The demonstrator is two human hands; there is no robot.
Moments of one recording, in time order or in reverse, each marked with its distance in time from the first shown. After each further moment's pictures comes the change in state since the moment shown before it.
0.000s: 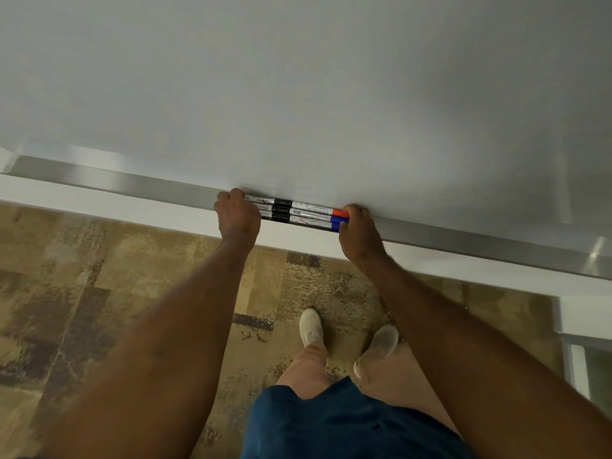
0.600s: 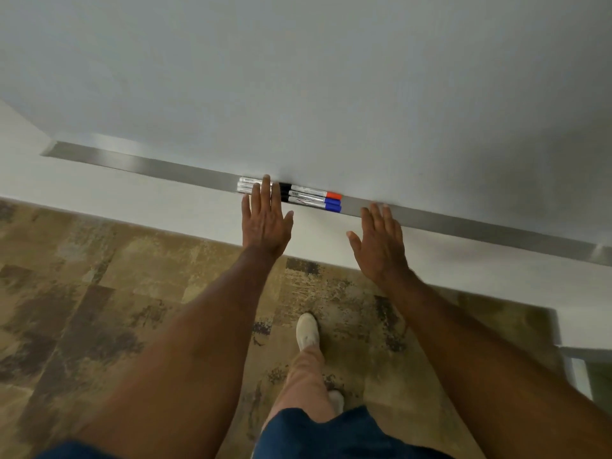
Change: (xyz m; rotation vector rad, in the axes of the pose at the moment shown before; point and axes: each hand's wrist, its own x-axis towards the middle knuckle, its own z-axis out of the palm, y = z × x) left_hand -0.123 -0.003 0.006 0.420 0.050 0.423; right_hand -0.110 0.054 -0.033 -0.530 0.064 -0.178
